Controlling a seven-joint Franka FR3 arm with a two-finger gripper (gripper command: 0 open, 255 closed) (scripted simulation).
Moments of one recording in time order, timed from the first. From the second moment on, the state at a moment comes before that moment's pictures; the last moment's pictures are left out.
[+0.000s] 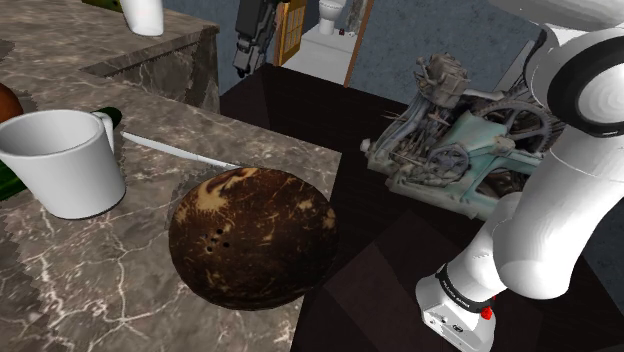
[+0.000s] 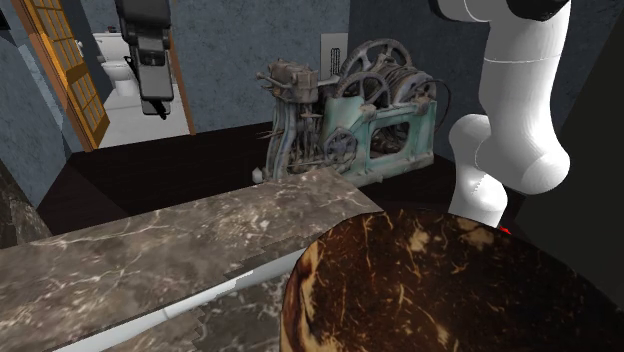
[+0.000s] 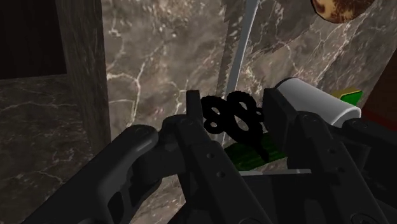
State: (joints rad) arm 0.28 0.19 0.13 -1.28 0.49 1.49 -0.24
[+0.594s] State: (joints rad) arm 0.36 -0.06 0.20 -1.61 0.52 1.63 -0.14
